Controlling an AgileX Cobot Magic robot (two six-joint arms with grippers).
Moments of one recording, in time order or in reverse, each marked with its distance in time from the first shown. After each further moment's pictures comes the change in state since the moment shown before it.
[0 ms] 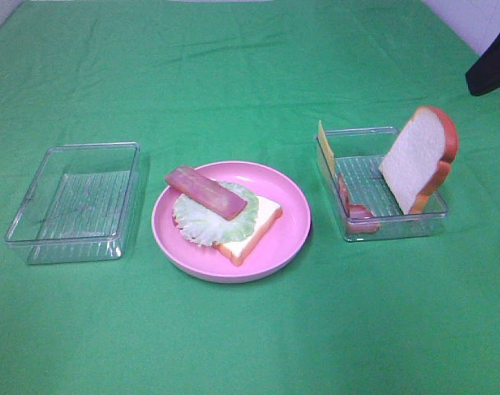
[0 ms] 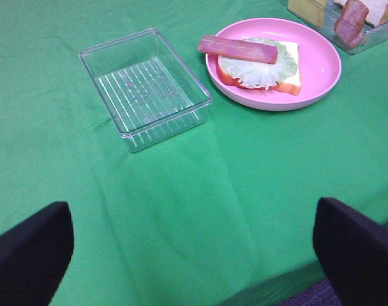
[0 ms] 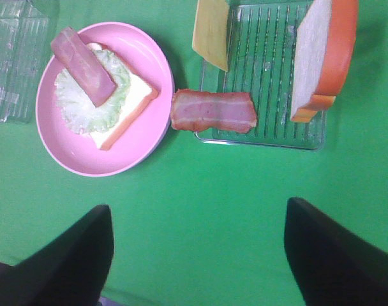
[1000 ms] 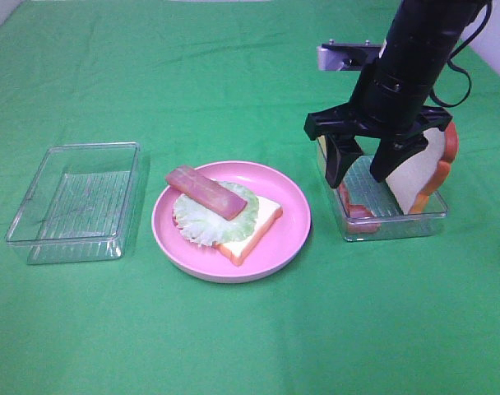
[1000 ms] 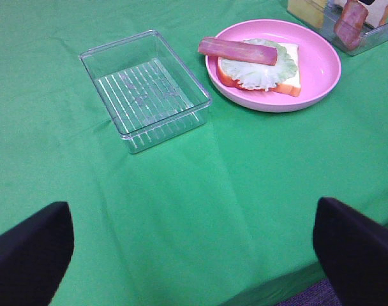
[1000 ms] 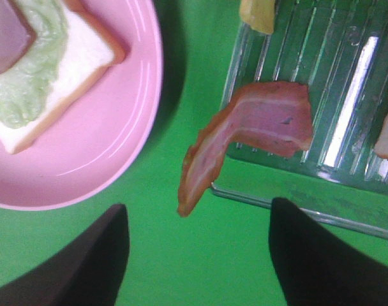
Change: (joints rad) left arm 0.000 0.000 0.000 0.000 -0.004 0.000; right arm 0.377 0.631 -0.284 -0.289 -0.036 0.292
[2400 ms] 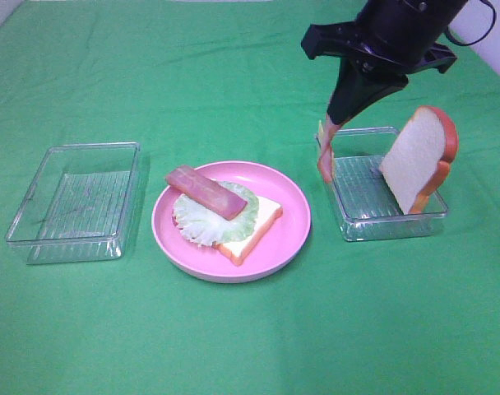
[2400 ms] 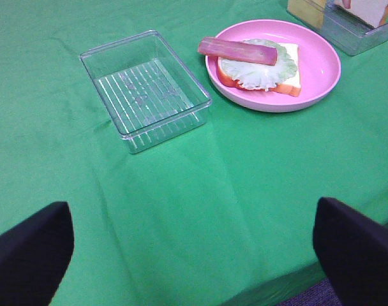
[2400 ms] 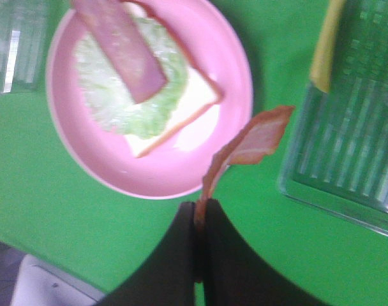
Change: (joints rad) left arm 0.000 0.000 0.000 0.000 0.000 0.002; right arm 0.000 -0.157 -0.073 0.171 0.053 -0.116
